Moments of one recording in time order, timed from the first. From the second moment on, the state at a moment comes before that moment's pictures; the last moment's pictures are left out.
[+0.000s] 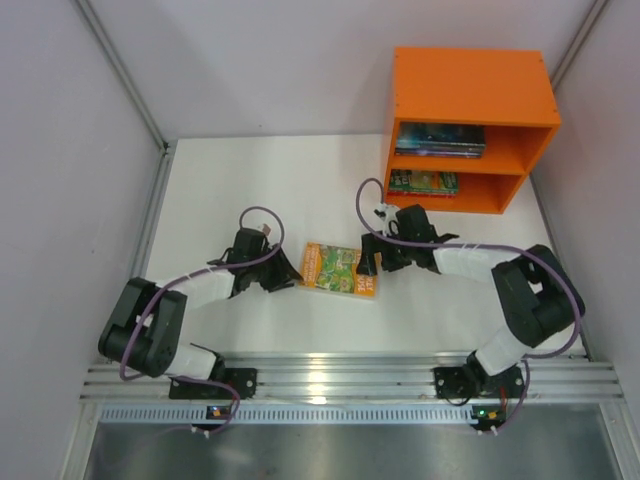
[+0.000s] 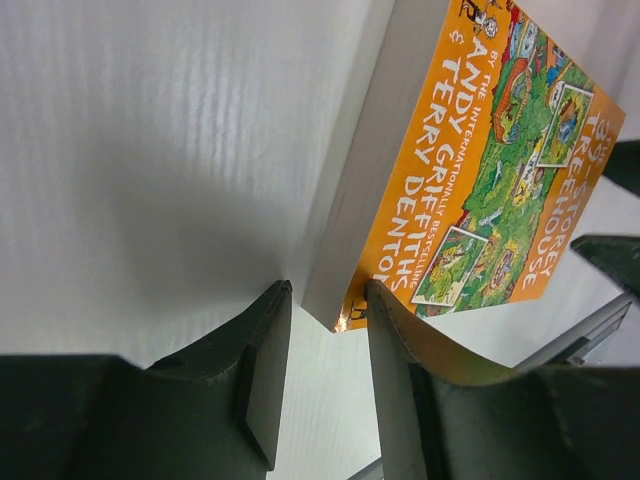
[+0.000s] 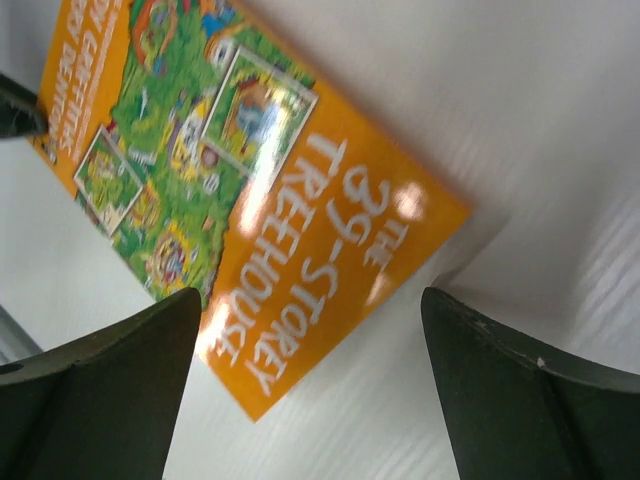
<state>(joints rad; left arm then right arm) -0.37 1.41 0.54 0.00 0.31 -0.79 0.49 1.61 0.80 -0.04 -0.36 0.25</state>
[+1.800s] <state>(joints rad) -0.44 1.34 0.44 0.10 0.41 -0.89 0.79 1.37 0.42 0.31 -0.28 0.62</state>
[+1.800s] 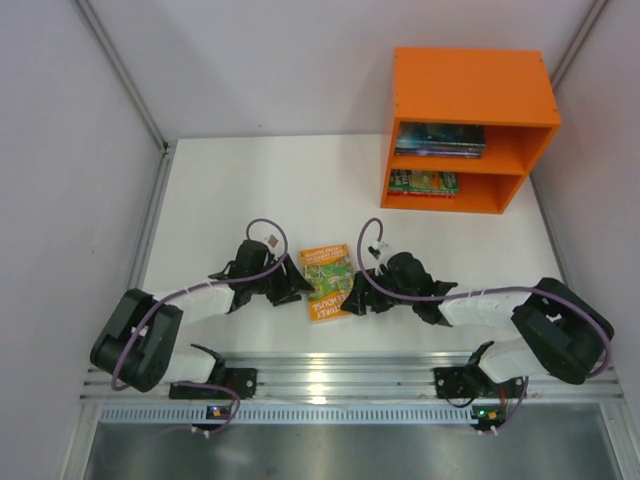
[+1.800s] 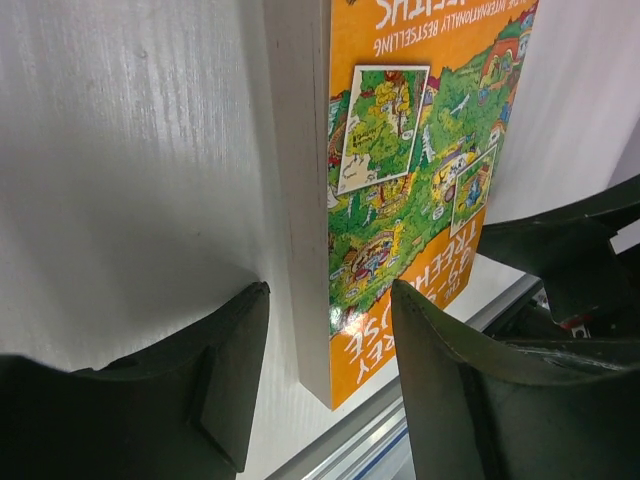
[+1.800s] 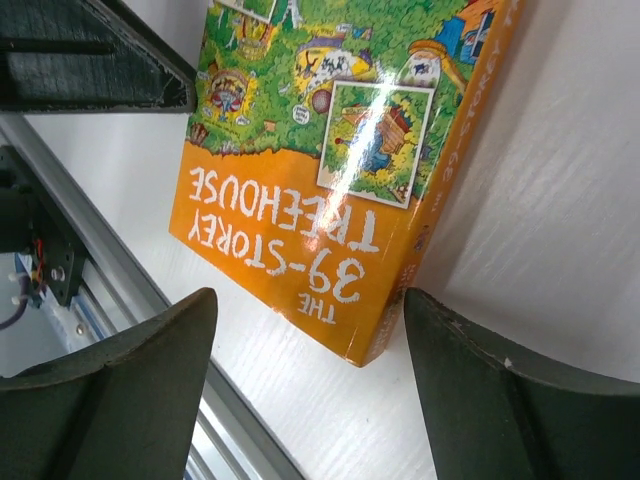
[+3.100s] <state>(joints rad) -0.26 1.70 0.66 0.14 0.71 -0.71 0.62 1.61 0.43 0.68 -0.37 0.97</state>
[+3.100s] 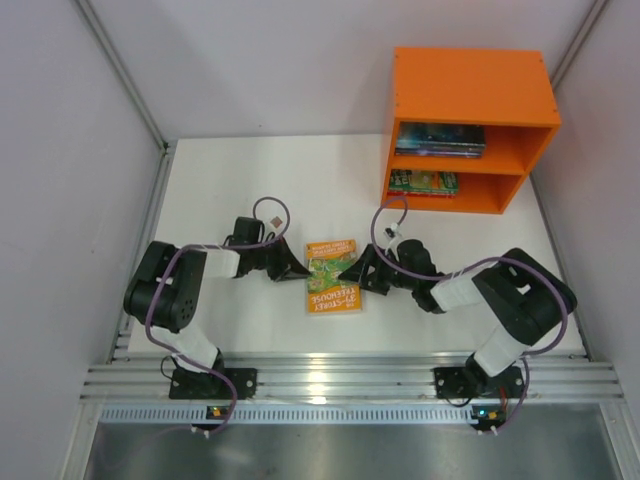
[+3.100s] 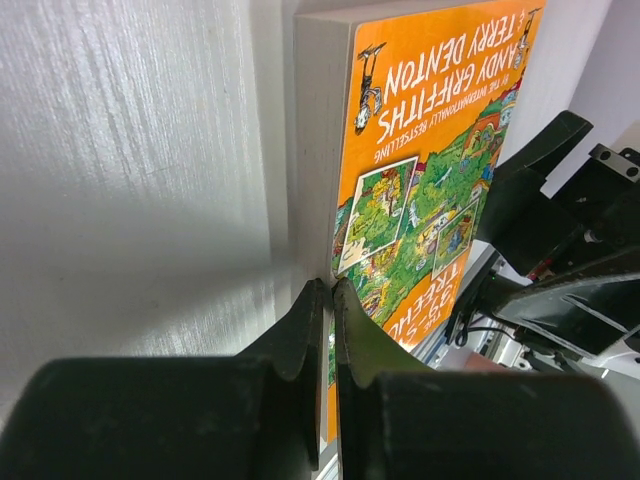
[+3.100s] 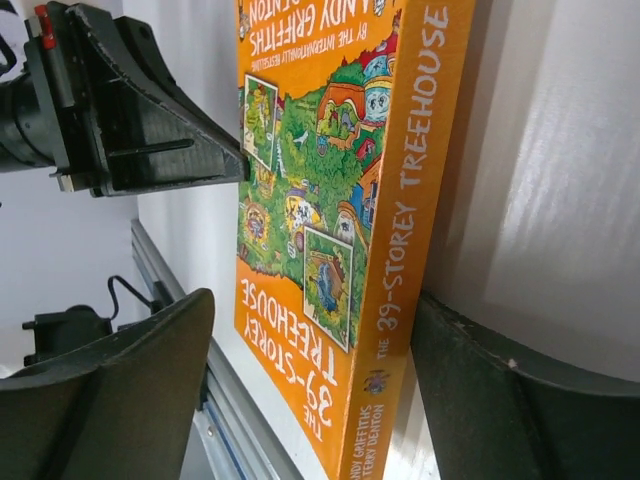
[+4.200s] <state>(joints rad) -0.24 1.75 0.71 0.10 0.76 -0.70 0.47 1.97 0.48 1.14 -0.66 1.08</state>
